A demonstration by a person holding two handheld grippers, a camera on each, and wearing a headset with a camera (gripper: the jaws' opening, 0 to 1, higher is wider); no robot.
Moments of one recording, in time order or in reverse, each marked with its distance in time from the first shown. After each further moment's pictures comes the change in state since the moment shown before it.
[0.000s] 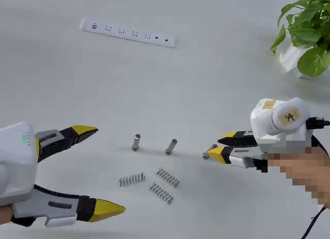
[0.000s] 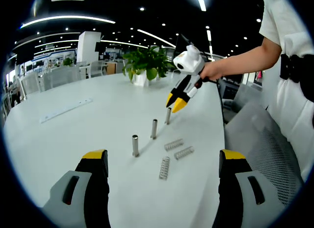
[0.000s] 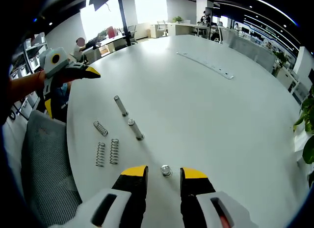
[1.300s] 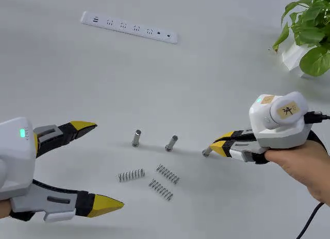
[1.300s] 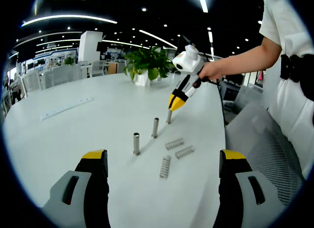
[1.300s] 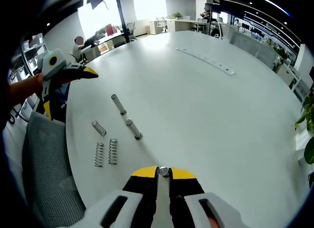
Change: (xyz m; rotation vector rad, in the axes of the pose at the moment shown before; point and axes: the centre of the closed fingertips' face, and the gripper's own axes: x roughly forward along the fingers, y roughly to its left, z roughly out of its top) left arm -0.001 0.003 -0.005 -0.016 -0.009 0.007; right arm 0.006 0.000 0.002 0.016 0.038 0.008
